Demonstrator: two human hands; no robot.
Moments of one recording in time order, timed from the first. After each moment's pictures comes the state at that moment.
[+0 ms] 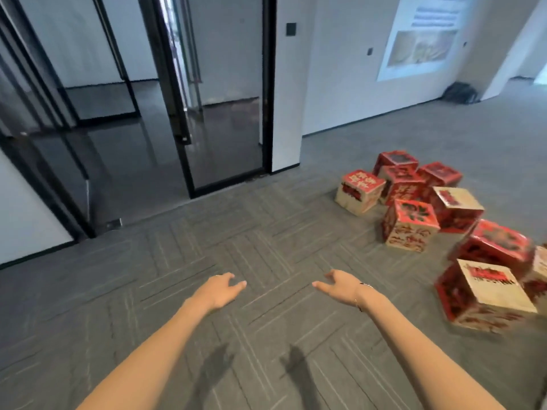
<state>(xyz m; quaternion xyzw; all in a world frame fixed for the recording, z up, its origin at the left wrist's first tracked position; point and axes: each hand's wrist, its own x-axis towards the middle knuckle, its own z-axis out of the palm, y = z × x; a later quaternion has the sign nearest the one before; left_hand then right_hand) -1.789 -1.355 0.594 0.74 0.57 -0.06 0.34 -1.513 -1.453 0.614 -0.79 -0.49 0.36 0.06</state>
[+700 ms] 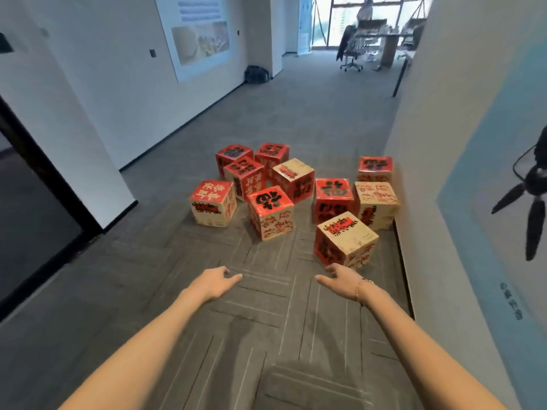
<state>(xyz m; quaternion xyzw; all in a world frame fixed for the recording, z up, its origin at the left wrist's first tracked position) -1.290 -1.248 0.597 0.90 0.31 -0.18 0.27 -1.149 -1.520 0.596 -0.91 -0.19 0.31 0.21</state>
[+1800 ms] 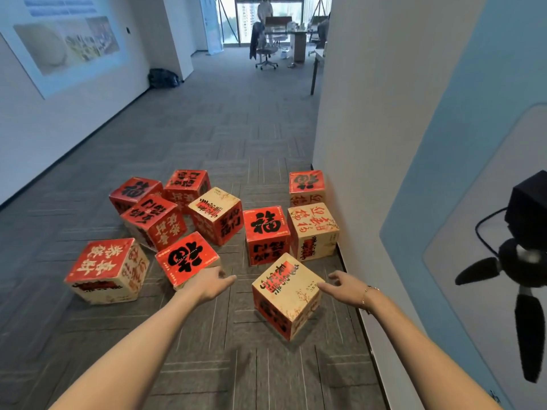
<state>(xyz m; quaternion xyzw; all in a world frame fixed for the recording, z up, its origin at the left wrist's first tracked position) -0.741 -1.264 0.576 0.94 0.15 -0.20 0.21 -0.701 -1.589 0.586 -0.91 -0.03 0.30 0.28</state>
